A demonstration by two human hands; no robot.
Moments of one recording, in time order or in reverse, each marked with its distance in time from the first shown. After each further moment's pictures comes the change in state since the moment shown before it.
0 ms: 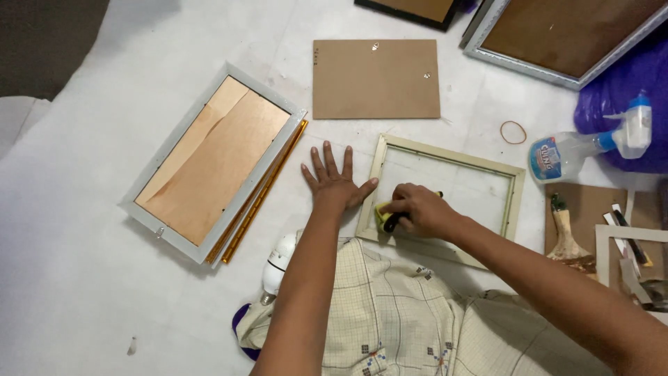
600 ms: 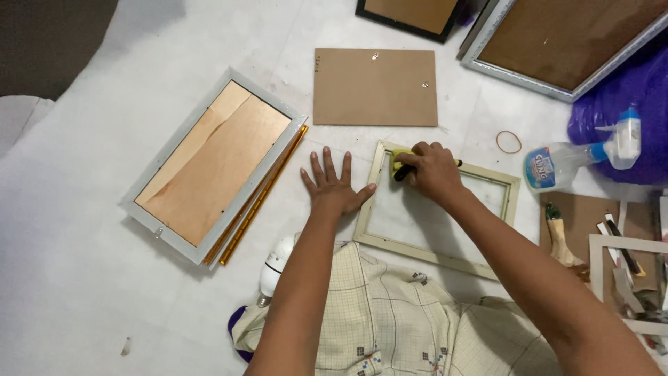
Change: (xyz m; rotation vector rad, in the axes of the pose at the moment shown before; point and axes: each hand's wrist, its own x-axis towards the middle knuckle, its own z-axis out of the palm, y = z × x) left_hand 0.004 -0.003 0.007 -0.022 0.032 0.027; right_hand 0.045 0.061 -0.032 -0.412 0.262 0.231
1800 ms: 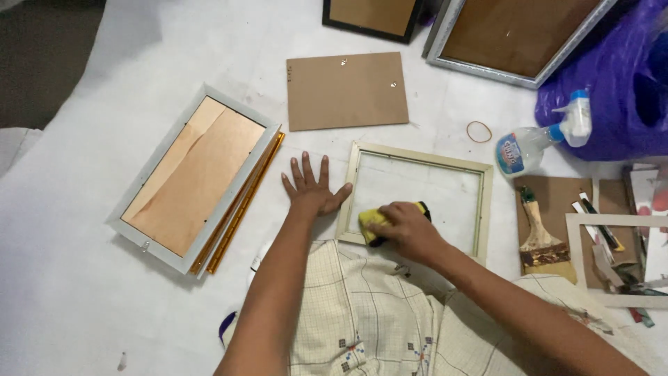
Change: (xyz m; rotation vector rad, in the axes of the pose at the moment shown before) left_hand 0.008 -0.004 0.005 0.100 -0.035 -0.010; right_hand -0.120 -0.064 -0.002 0.351 0.257 -0.318
